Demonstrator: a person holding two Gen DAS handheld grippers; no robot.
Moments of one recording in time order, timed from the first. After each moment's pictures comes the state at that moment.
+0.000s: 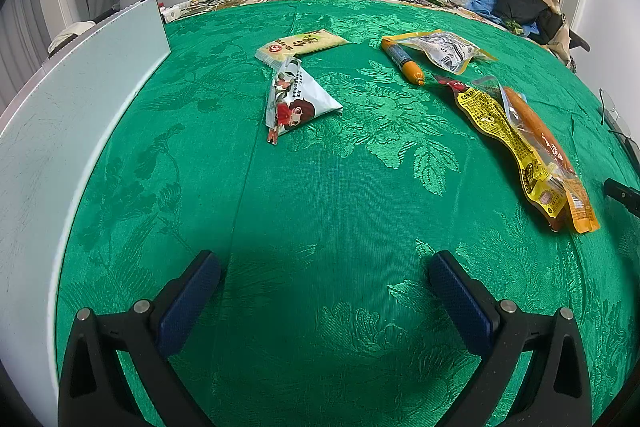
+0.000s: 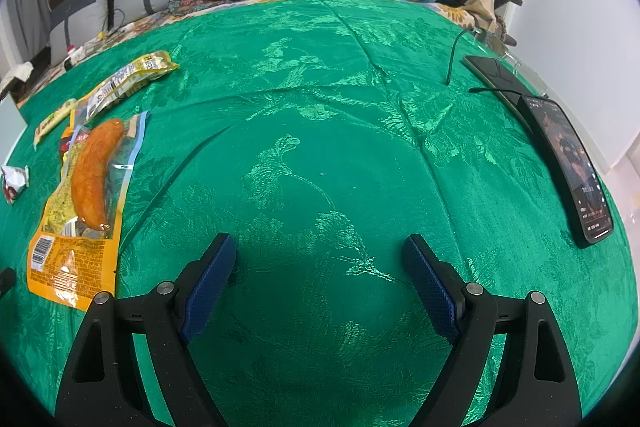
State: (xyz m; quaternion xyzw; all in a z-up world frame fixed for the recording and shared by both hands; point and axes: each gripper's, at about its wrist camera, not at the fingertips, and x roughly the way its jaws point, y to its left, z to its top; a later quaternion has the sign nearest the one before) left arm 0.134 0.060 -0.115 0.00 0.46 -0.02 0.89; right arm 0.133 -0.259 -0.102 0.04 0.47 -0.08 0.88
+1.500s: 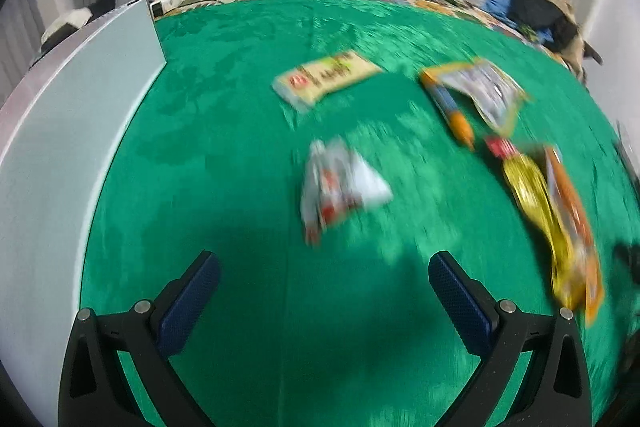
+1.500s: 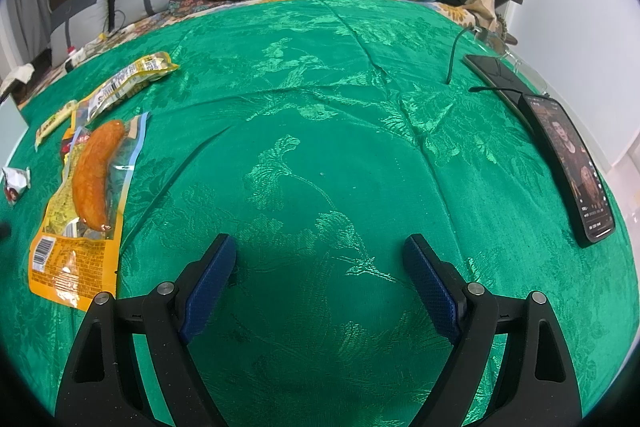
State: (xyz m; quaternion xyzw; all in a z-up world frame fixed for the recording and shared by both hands) left arm 0.226 0.087 -0.099 -0.02 0.49 -0.01 0.87; right arm 0.134 -0.259 -0.102 0.04 0.47 -0.08 0.88
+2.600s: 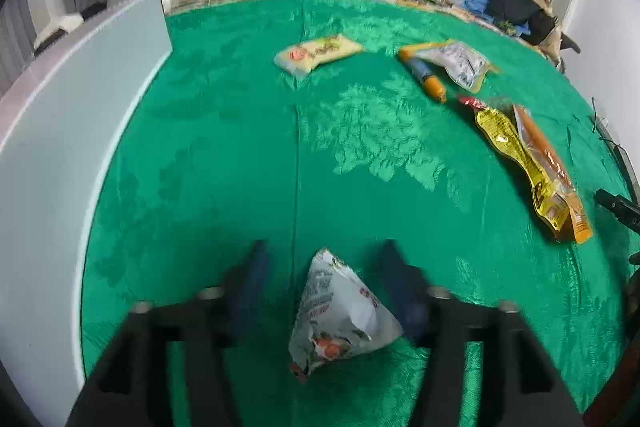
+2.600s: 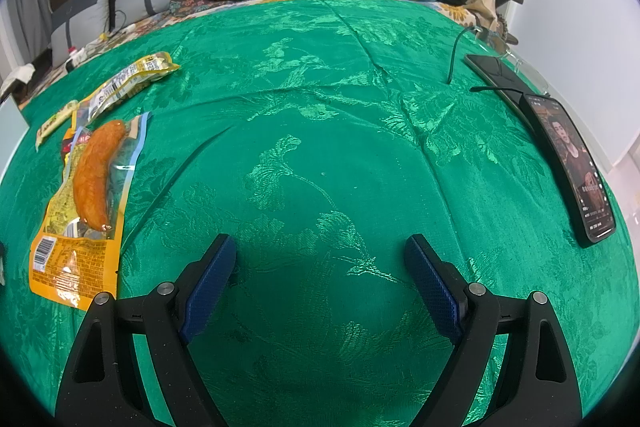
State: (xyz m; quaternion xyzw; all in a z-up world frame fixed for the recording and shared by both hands) left arm 0.150 0.098 -0.103 0.00 0.47 -0.04 0.88; right arm 0.134 -0.259 -0.103 0.04 0.47 -0.08 0.88
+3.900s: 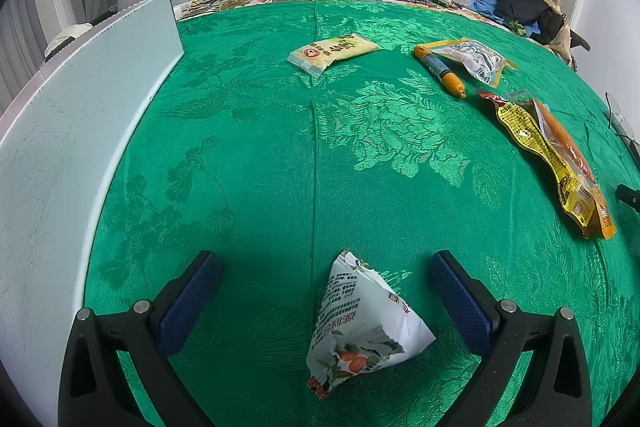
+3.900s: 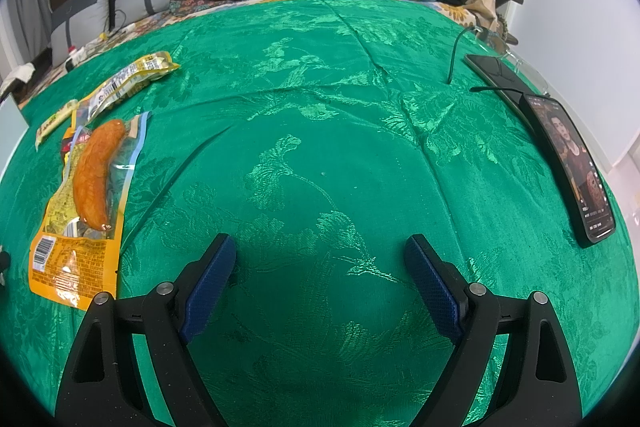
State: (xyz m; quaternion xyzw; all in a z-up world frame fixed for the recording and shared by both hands) left arm 0.152 0.101 -0.114 0.01 0.46 -0.03 0.89; right arm 0.135 -0.259 -0.103 0.04 0.47 -0.08 0.88
